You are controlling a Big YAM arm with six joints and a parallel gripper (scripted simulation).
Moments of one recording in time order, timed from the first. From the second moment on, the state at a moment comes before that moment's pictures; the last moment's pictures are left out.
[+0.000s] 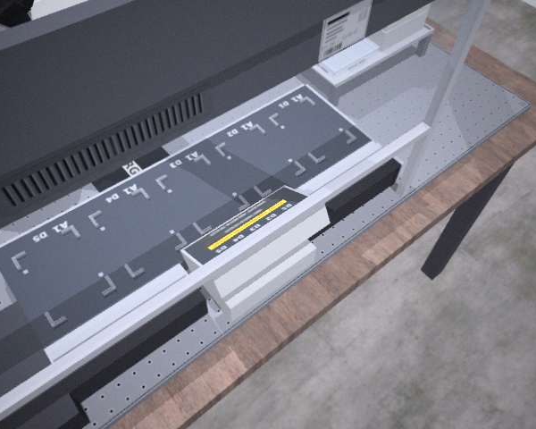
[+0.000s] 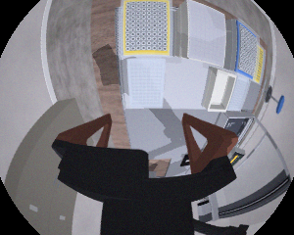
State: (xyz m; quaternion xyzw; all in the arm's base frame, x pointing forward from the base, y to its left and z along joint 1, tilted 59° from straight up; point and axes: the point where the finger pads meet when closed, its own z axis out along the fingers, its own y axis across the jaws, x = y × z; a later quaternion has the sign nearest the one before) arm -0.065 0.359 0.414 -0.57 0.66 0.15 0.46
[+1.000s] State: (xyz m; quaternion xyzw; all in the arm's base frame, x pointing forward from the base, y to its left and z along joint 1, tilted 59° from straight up) arm 0.008 0.354 0.471 -0.56 0.67 0.16 0.46
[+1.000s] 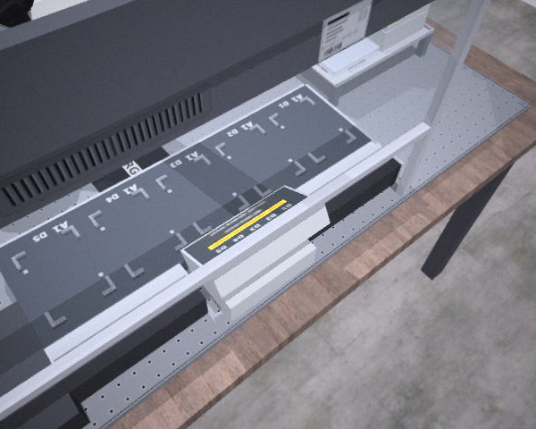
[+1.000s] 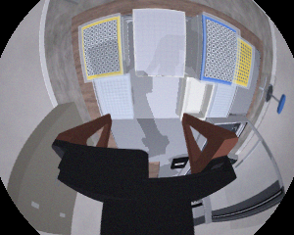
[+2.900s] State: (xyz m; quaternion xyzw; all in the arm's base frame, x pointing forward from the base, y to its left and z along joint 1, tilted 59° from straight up) arm 0.213 0.340 0.629 -0.56 0.67 0.16 0.47
